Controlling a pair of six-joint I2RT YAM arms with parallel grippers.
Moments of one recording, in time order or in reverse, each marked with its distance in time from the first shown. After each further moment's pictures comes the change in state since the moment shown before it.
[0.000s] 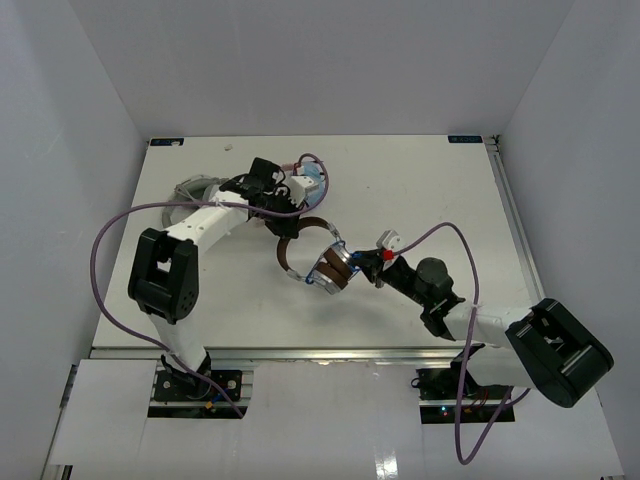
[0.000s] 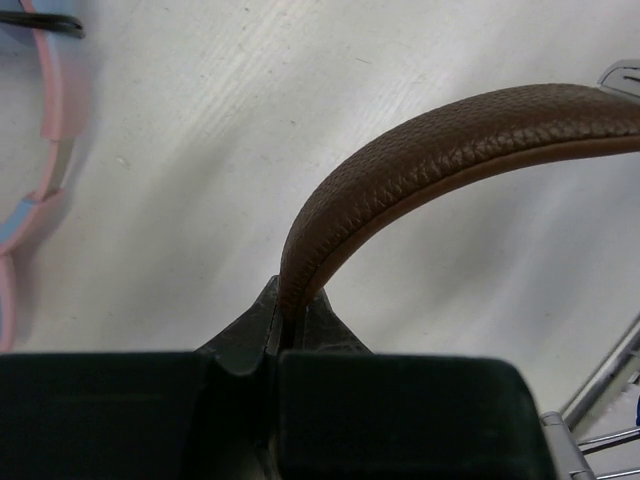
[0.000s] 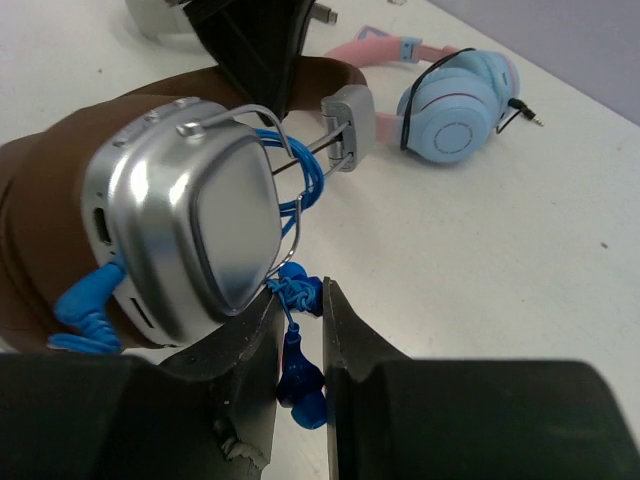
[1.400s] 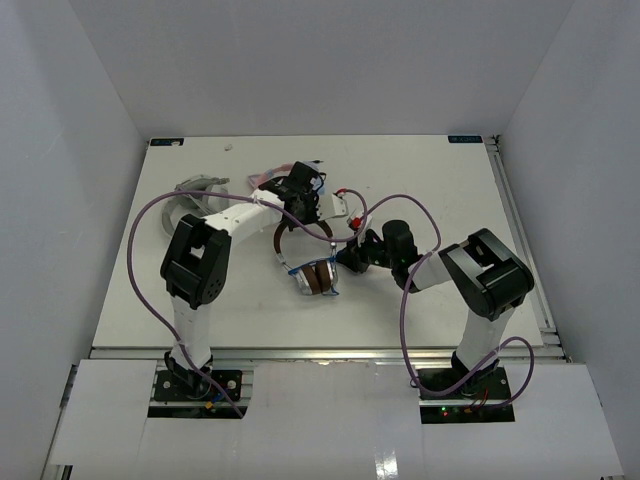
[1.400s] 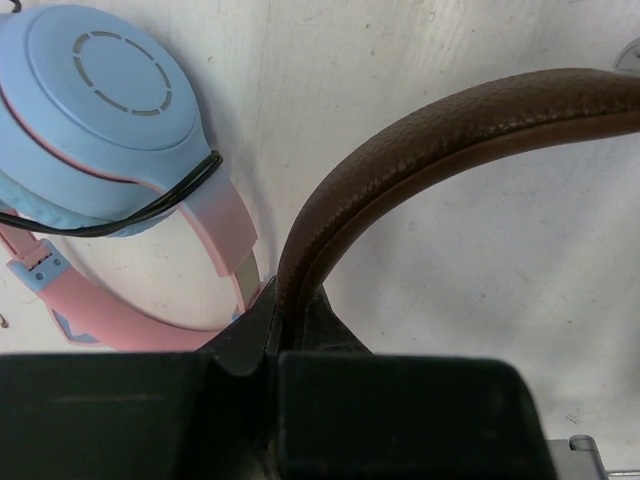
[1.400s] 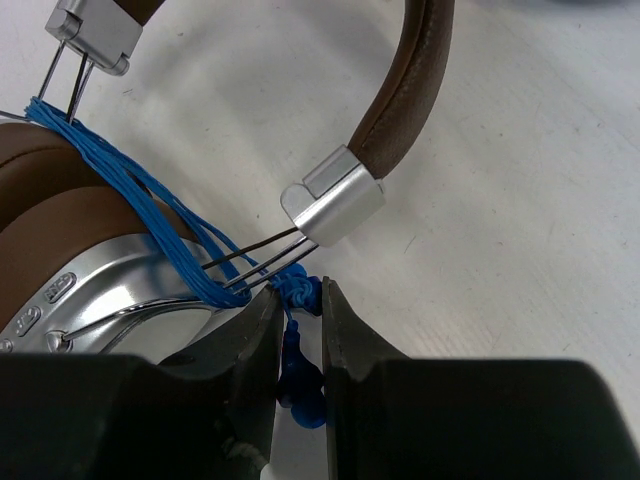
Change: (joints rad) left arm -0.155 0.207 0.154 0.056 -0.466 0.540; right arm -0.132 0.581 0.397 -0.191 -0.288 0.065
